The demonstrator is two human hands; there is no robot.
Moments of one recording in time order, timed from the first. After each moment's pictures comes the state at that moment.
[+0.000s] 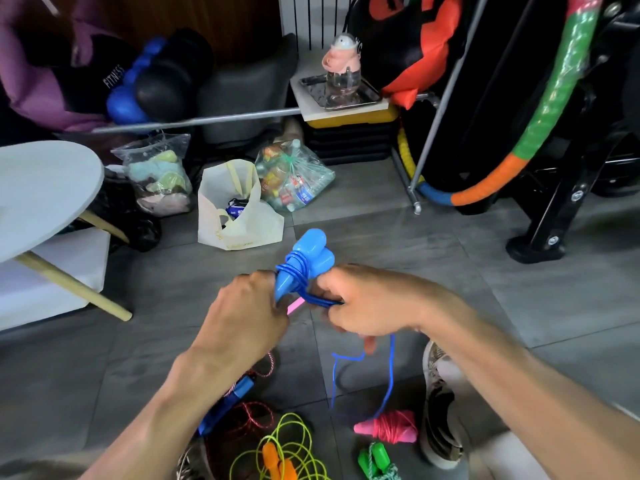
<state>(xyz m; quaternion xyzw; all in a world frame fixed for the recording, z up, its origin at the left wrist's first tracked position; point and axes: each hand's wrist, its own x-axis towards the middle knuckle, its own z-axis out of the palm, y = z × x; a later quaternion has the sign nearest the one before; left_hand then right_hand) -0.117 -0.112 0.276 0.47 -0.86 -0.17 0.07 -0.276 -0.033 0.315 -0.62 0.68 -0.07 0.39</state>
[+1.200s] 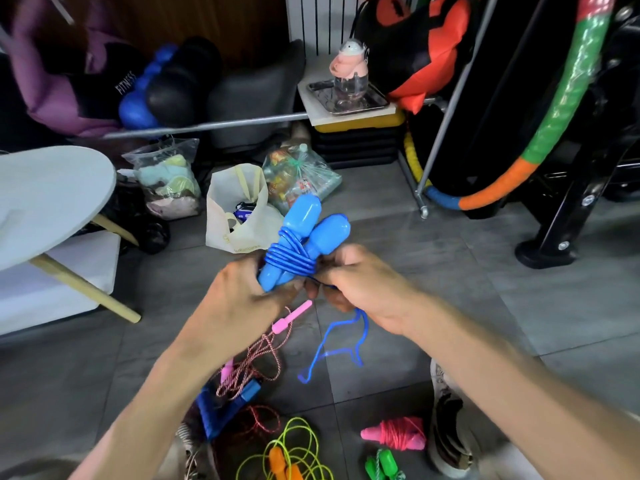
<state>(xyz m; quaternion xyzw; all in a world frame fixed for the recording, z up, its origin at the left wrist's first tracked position) -0.105 -0.115 0.319 0.42 -0.81 -0.38 0.18 -0.261 -0.052 0.300 -0.38 0.60 -0.45 0.54</state>
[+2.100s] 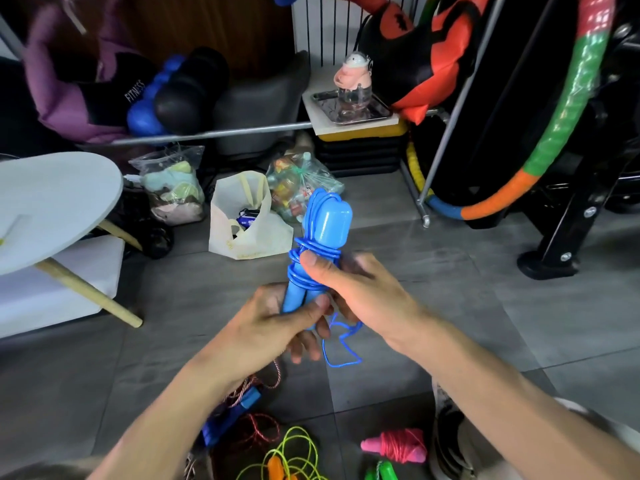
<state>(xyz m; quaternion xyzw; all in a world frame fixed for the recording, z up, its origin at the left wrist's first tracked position) -0.110 -0.104 0.301 0.32 -0.67 -0.66 0.12 -0.247 -0.031 0.341 -0.43 0.57 -0.50 0.49</state>
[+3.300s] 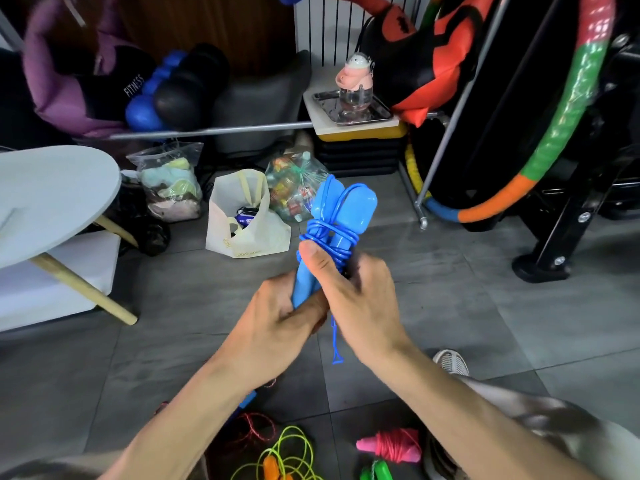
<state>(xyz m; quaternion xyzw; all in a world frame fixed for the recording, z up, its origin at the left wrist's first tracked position) -0.112 -0.094 0.309 0.27 -0.78 -0.51 0.25 -0.224 -0.043 0.309 -0.38 0.73 -0.53 0.21</state>
